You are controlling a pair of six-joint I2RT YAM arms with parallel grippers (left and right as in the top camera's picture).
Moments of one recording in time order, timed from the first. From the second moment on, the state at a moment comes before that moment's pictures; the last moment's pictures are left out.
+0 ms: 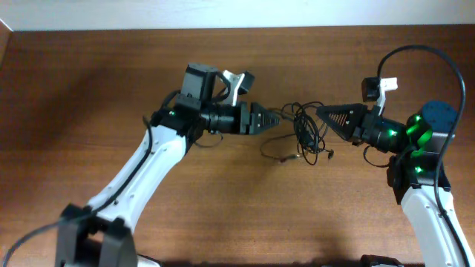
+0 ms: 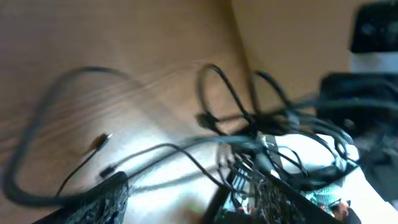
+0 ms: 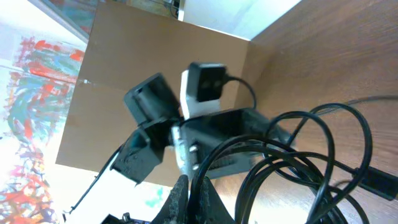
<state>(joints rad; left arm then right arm) -0.36 1.60 1.21 -0.39 0.90 -0.45 -0.13 1.20 0.74 0.35 -1.28 1.18</state>
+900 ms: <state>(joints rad) -0.58 1.54 0.62 0.65 0.45 -1.13 -0.13 1.20 0.74 0.35 -1.28 1.20</state>
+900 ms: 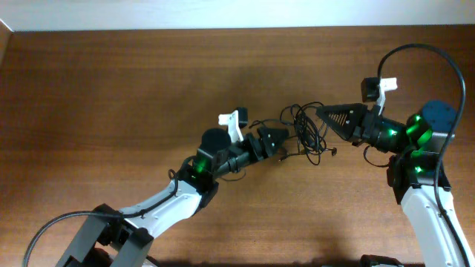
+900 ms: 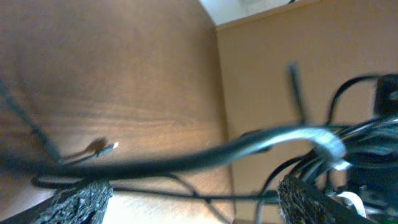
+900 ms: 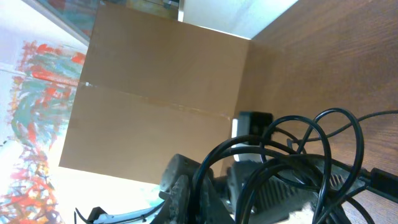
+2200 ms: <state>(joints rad) -0.61 1.55 0.65 0.64 0.42 -0.96 -0.13 1.20 0.74 0.35 -1.28 1.20</state>
